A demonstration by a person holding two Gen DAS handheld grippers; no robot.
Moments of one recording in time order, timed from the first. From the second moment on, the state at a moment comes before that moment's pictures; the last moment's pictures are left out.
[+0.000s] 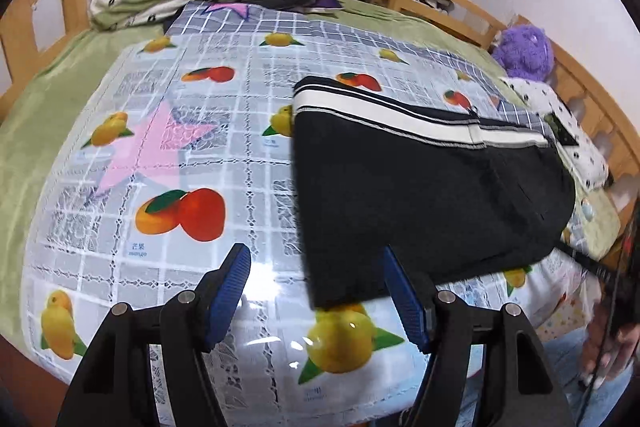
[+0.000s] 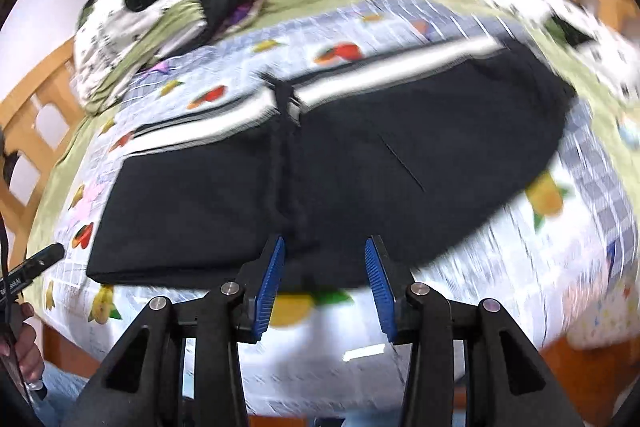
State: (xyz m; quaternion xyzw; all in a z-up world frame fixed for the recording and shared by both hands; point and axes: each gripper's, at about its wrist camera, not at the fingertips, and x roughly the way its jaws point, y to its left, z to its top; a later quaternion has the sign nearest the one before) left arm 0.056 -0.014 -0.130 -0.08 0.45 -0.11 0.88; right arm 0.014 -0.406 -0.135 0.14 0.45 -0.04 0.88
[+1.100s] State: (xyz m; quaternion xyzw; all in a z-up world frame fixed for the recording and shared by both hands) left arm 0.177 0.096 -0.097 -0.19 0.41 -0.16 0.88; right arm 0.054 -0.332 -0.140 0.35 0.38 0.04 0.86
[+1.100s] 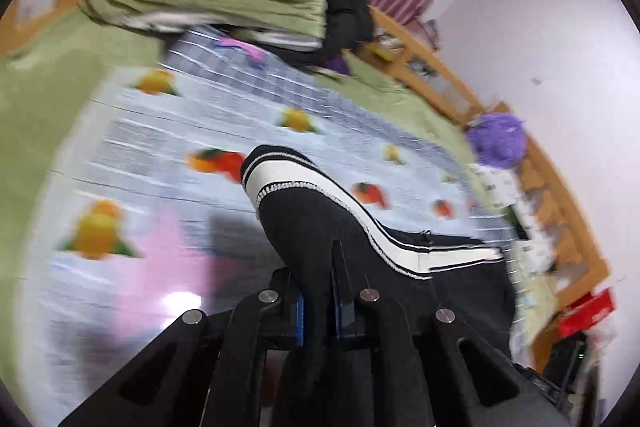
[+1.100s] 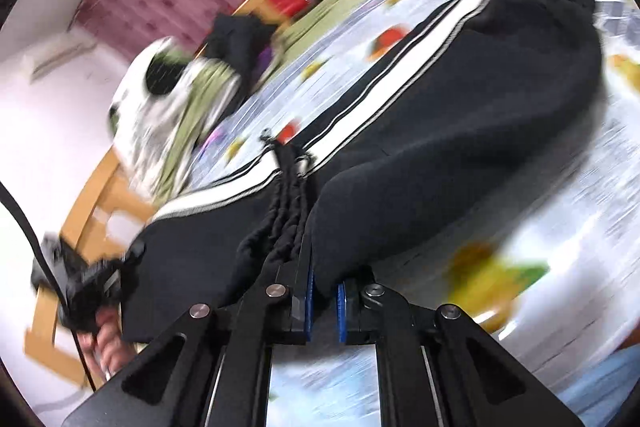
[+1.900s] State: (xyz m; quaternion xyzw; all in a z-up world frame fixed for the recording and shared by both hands) left arm 0.087 0.059 -0.183 -0.01 0.44 0.02 0.90; right arm 0.051 -0.471 -0.135 0.20 0.42 -0.13 0.88
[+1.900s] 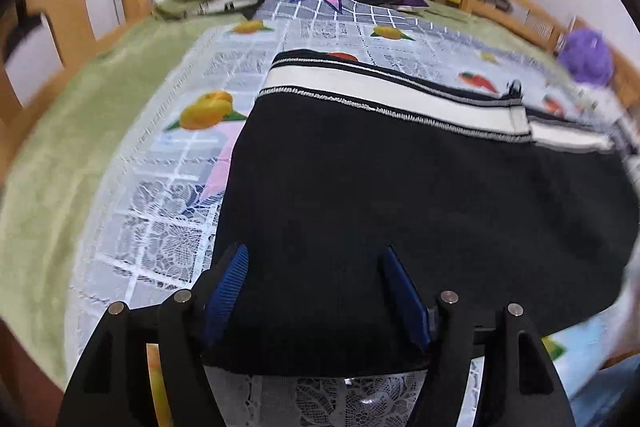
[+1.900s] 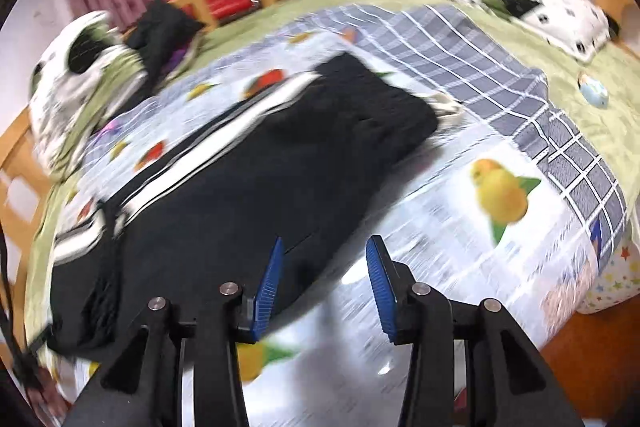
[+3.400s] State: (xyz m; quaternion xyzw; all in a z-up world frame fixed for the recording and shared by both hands) left arm 0.029 0.143 -0.204 -0.33 0.39 -0.02 0.86; right arm 0.093 -0.269 -0.126 0.11 0.38 0.18 0.90
